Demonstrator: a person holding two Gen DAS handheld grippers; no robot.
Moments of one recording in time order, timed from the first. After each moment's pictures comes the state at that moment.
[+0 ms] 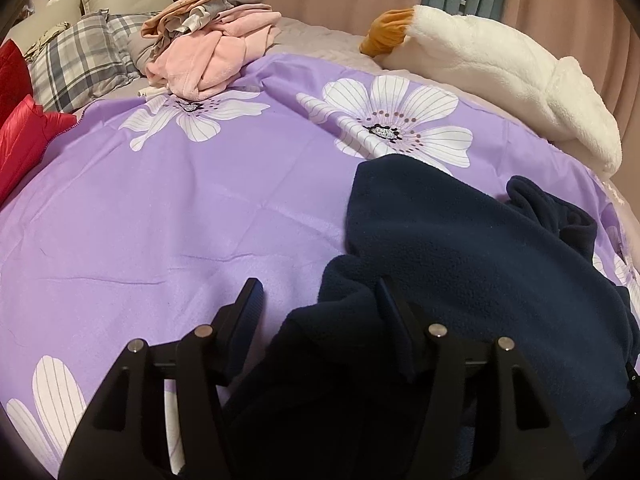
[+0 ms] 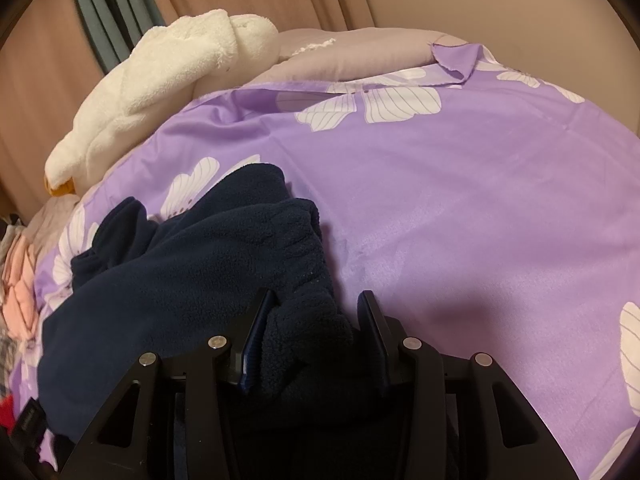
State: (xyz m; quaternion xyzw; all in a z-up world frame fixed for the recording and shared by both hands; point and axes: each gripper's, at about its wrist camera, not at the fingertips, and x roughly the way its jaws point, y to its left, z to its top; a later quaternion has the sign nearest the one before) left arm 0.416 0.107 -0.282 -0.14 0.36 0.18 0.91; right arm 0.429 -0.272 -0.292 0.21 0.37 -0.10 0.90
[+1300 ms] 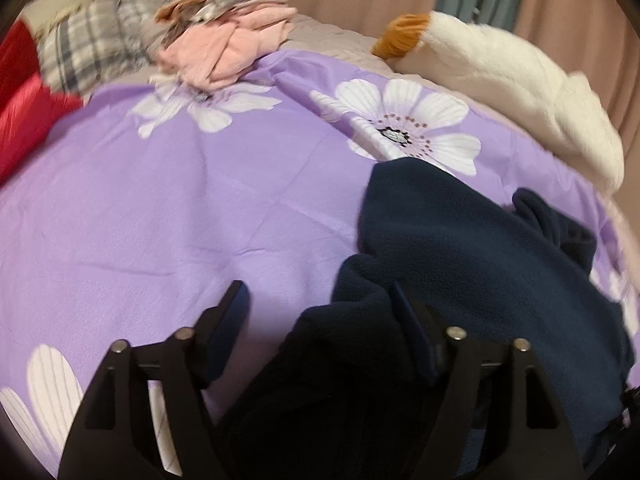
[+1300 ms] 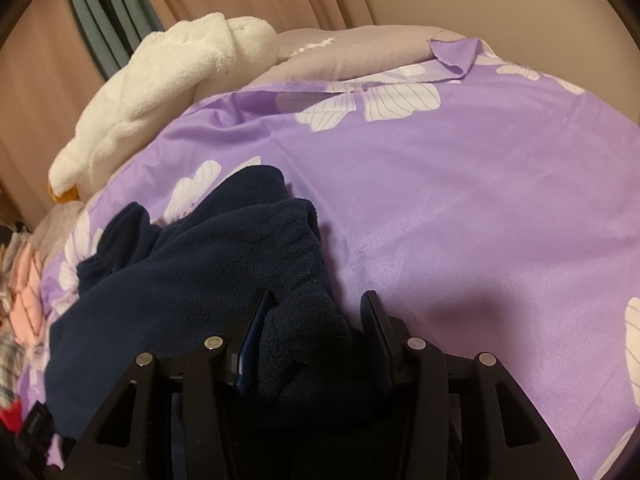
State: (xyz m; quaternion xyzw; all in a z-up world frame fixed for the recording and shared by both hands) left arm 0.408 0.122 -0.285 -0.18 0.36 0.18 0.90; right arm 0.425 -0.279 -0.294 0.24 0.36 -0.08 0.90
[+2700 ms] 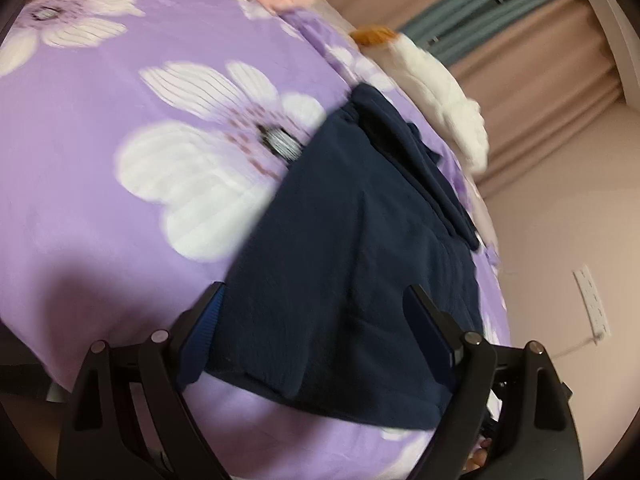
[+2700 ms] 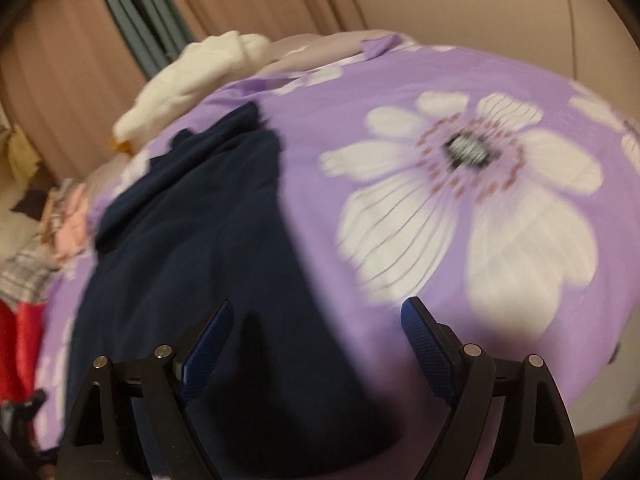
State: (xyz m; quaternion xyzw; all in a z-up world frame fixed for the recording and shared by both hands) left arm 0.080 0.123 -0.287 -0.39 0.36 -0.03 0.85; right arm 0.129 -0.284 -0.287 0.26 0.37 -0.02 0.89
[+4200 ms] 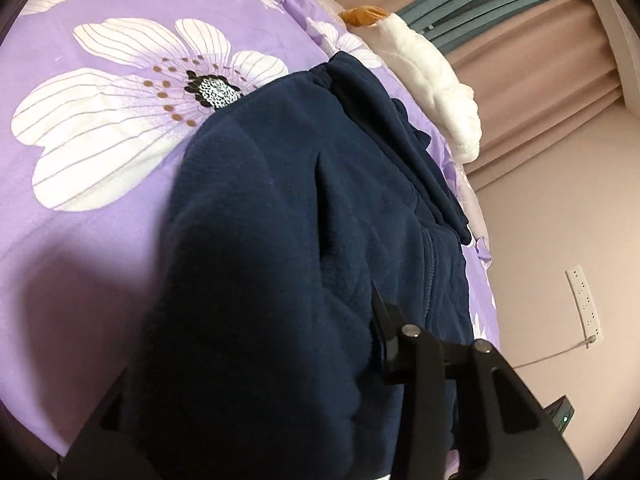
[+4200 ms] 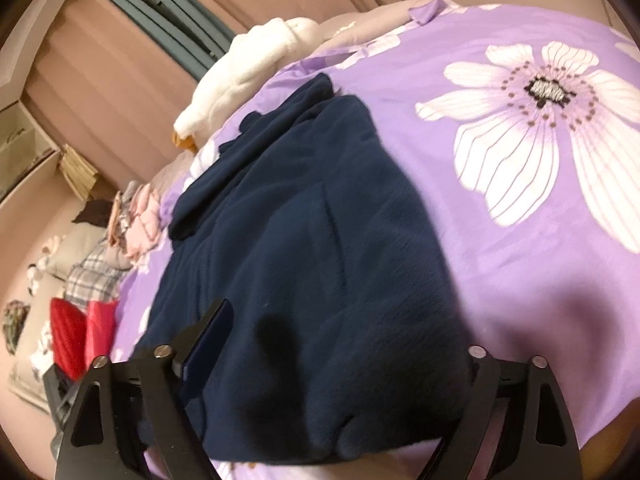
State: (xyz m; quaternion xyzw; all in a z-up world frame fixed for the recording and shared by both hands) left arm 0.106 0.088 -0.300 -0.40 0.36 -0.04 0.84; right arm 0.143 -0.258 -0.295 0.30 0.36 0.05 0.88
